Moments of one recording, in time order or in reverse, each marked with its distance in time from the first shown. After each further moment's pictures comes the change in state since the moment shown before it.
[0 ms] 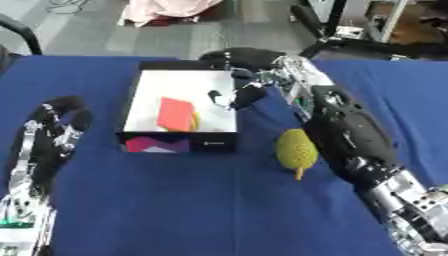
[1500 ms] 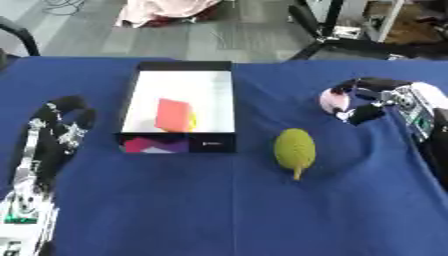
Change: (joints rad) left arm 0.014 0.019 0.012 0.000 -0.004 0.002 0.014; right arm 0.162 -0.255 -0.122 0.222 0.025 0.177 0.071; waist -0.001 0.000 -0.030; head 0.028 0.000
